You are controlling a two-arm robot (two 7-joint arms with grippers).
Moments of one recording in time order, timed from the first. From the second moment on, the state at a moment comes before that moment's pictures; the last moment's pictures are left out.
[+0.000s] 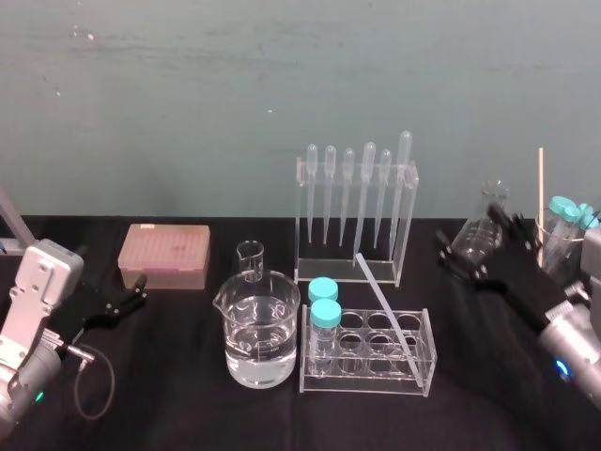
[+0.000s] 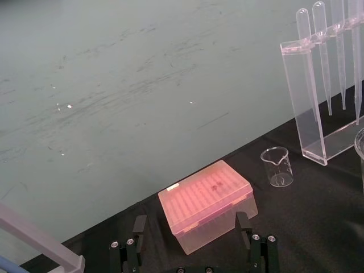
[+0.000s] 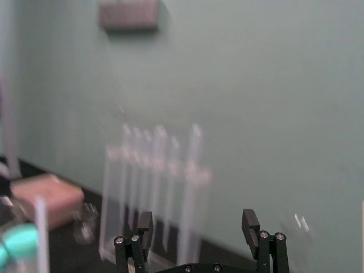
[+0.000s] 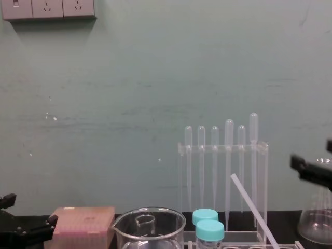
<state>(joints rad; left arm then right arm) -0.20 0.60 0.45 -1.41 -0.25 -0.12 0.03 0.20 0.40 -0.21 -1.35 0.31 -0.32 0.35</state>
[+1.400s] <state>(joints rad) -0.20 0.60 0.45 -1.41 -0.25 -0.12 0.03 0.15 0.42 -0.19 -1.36 0.28 -0.15 0.30</state>
